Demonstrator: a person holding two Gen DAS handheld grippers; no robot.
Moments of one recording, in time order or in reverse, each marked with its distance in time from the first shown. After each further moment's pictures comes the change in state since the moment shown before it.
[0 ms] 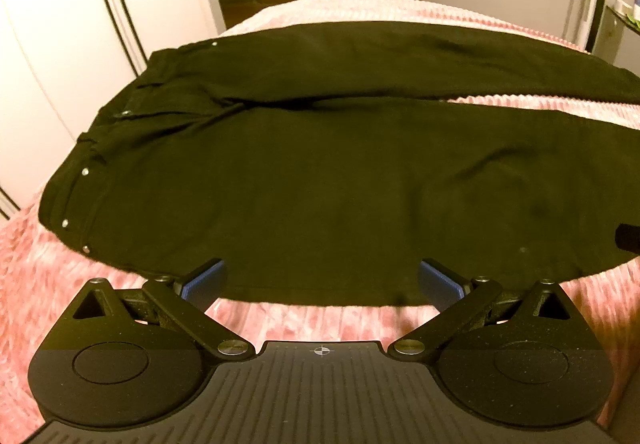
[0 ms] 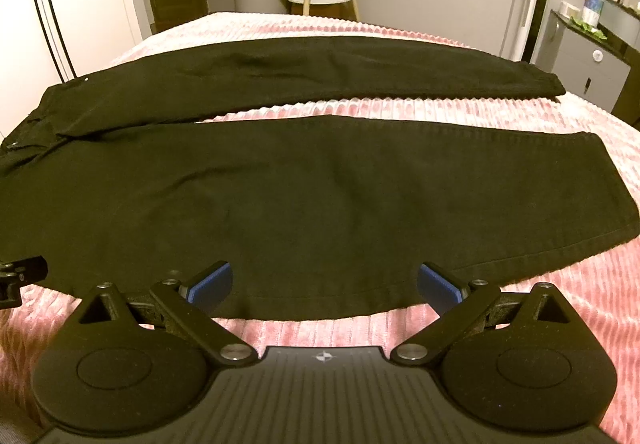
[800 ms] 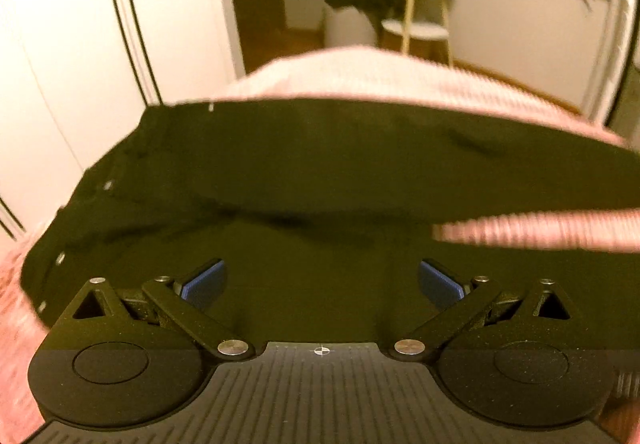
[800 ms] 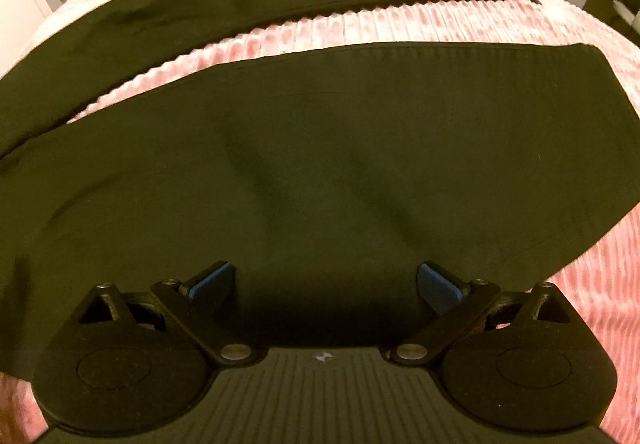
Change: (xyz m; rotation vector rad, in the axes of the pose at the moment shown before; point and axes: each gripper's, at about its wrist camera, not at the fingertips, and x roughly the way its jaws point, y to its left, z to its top) left arm 0.037 -0.017 0.111 -0.132 -0.115 0.039; right arm 0.101 -0.045 0.044 0.191 0.278 -0.105
